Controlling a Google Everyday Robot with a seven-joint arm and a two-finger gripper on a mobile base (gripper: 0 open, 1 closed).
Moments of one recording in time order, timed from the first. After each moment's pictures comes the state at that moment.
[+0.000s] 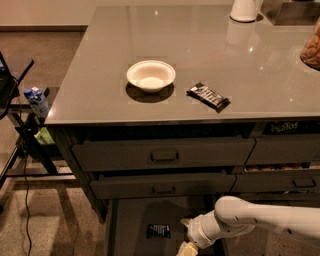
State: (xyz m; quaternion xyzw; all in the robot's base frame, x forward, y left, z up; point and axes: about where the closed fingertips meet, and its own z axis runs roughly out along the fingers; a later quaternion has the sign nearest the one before) arm 0.372 -0.074 0.376 -0.52 0.78 0.32 0.16
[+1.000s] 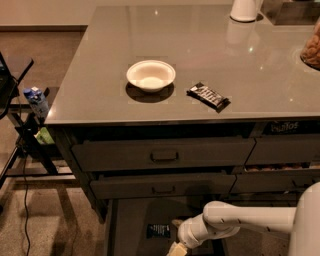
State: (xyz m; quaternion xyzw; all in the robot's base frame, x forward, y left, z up) arm 0.389 -0.047 0.317 -0.52 0.77 0.32 0.18
